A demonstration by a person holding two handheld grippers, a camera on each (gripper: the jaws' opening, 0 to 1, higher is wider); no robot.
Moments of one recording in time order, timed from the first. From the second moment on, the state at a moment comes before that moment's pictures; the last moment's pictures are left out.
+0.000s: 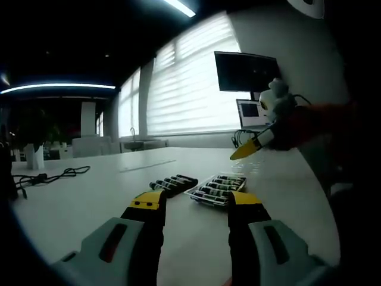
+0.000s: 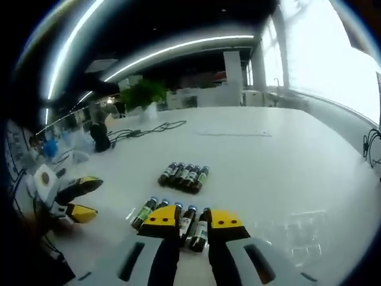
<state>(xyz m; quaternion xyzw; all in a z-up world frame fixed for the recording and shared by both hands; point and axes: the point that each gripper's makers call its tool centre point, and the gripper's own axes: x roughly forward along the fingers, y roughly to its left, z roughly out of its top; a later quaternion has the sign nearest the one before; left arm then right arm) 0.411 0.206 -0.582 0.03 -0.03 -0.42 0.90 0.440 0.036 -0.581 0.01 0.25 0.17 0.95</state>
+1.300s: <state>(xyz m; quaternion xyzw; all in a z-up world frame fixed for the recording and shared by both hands) 0.406 0.206 -0.577 0.02 -0.04 -0.43 0.90 0.550 0.070 -0.617 -0.01 0.43 0.21 0.88</state>
